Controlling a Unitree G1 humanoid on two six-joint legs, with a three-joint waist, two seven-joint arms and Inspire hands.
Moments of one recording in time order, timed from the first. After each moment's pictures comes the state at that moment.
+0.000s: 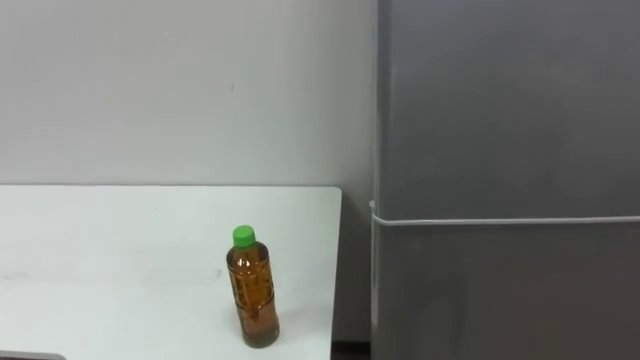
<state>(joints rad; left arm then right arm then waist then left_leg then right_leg) 0.16 0.23 0.47 0.20 -0.68 -0.18 0.73 0.16 -0.19 -0.07 1.16 0.22 -0.01 0.00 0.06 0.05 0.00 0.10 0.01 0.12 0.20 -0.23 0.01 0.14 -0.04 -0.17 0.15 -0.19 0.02</state>
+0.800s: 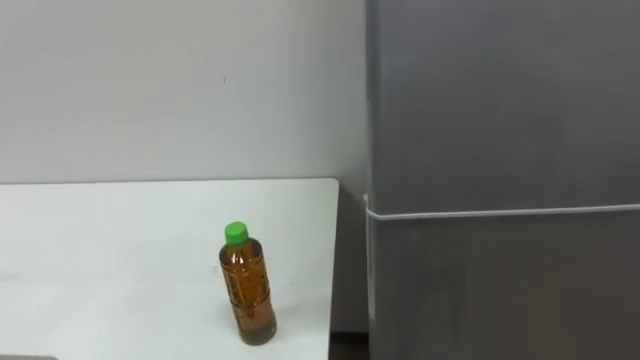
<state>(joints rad) 0.03 0.27 0.54 -0.32 -0.47 -0.08 0.58 0.18 -0.19 -0.14 1.15 0.22 0.00 0.04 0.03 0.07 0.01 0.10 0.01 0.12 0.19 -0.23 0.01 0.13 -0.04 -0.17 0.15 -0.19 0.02</state>
